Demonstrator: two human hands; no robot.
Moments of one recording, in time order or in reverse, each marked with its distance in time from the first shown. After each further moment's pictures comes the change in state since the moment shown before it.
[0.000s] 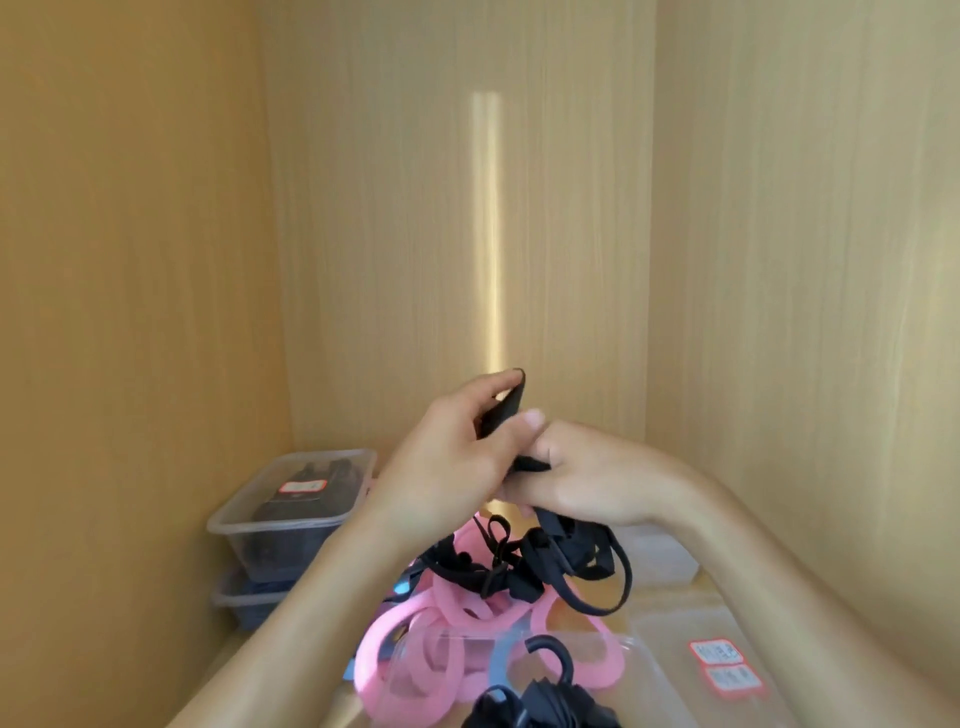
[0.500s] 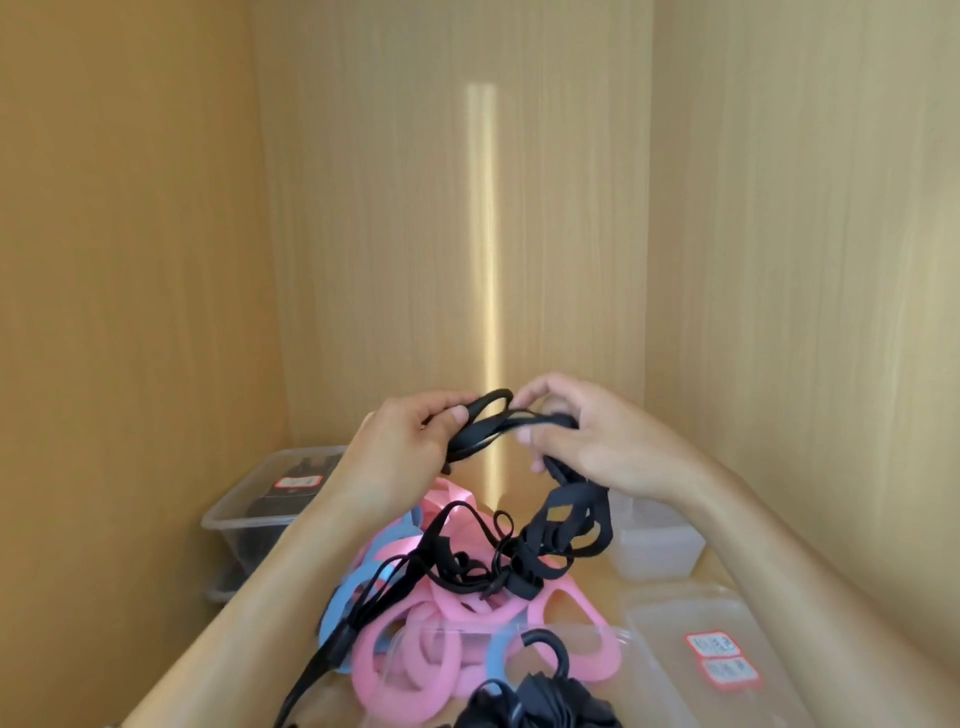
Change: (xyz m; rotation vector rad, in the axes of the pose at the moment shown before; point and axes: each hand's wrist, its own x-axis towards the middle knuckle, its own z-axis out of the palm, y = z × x) left_hand 0.008 -0.027 -0.021 0.087 0.048 -0.099; right_hand 0.000 0.022 -0.011 0.167 0.247 -0.010
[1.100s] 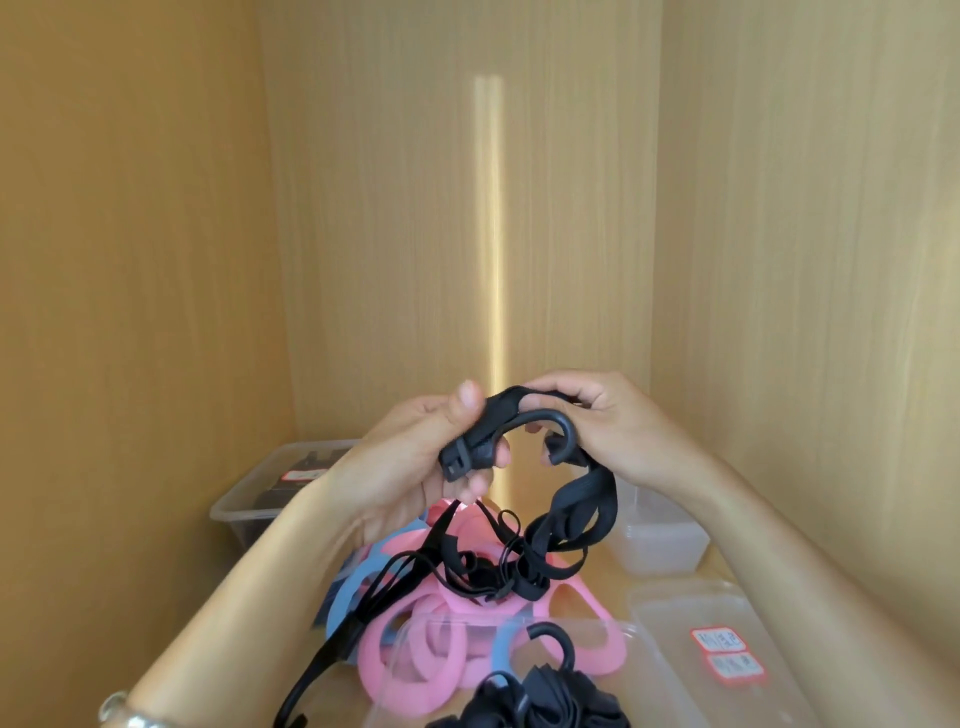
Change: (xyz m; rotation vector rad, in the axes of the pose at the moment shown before) left_hand -0.006 0.002 -0.005 -0.687 -0.503 -0.085; right_hand 0.004 0.001 0.007 0.316 0.073 -0.055
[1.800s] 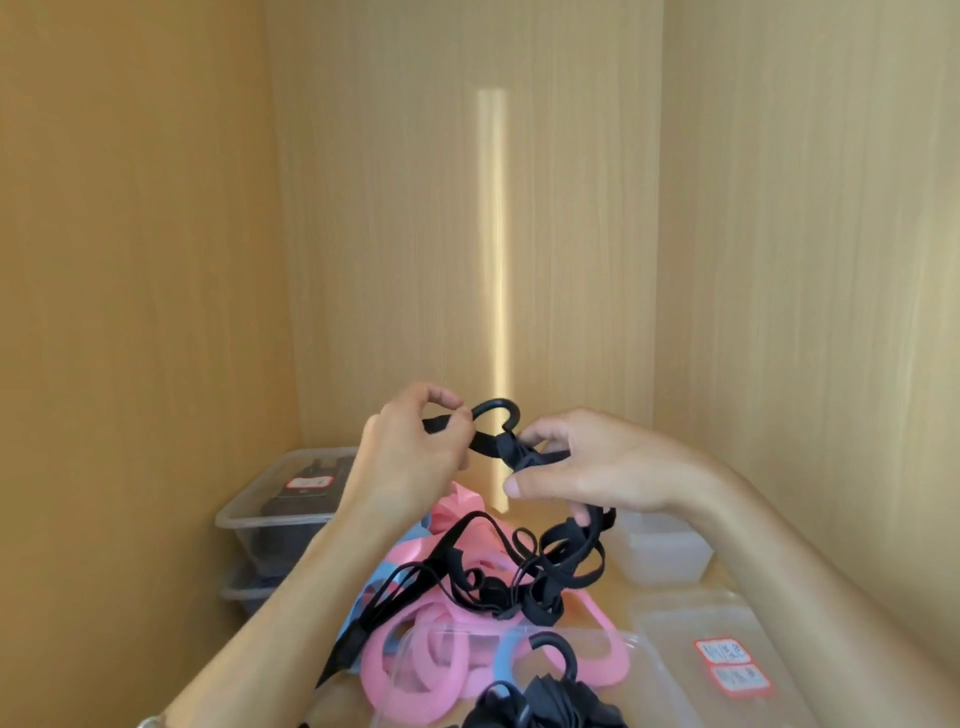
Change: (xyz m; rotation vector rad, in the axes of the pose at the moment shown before) left_hand 0.010 -0.012 0.003 0.635 0.738 0.112; right_hand -0.008 -0.017 0.002 -0.468 -0.282 0.248
